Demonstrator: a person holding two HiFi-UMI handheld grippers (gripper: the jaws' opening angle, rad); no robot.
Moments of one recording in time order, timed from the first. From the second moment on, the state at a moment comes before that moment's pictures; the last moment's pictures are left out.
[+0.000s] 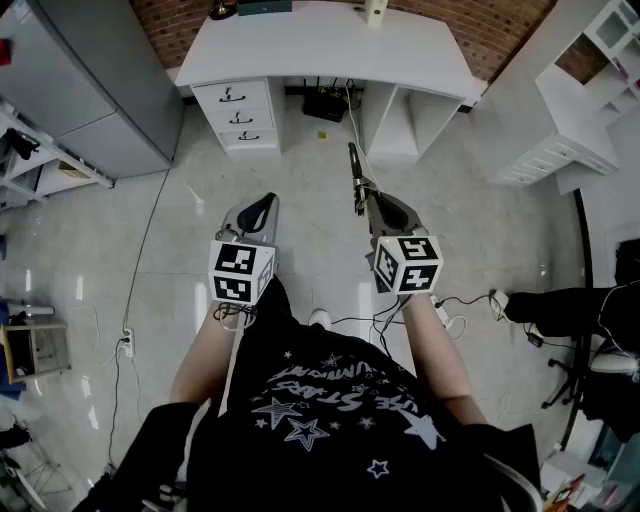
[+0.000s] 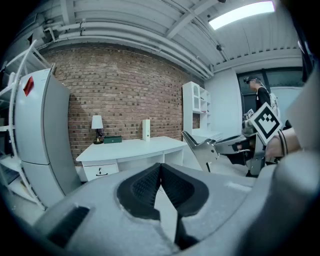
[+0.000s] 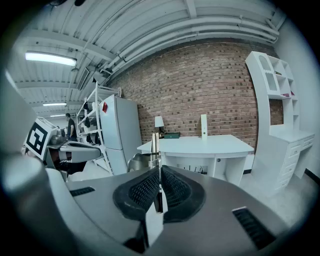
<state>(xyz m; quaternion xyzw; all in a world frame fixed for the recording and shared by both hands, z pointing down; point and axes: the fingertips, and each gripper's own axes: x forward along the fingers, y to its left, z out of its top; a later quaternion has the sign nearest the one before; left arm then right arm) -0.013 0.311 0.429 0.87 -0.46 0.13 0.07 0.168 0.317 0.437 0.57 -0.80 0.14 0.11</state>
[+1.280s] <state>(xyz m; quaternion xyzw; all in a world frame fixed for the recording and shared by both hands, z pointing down) -0.031 0.191 0.435 0.87 -0.46 0.12 0.07 0.164 0.215 0.443 0.57 -0.80 0.14 0.12</state>
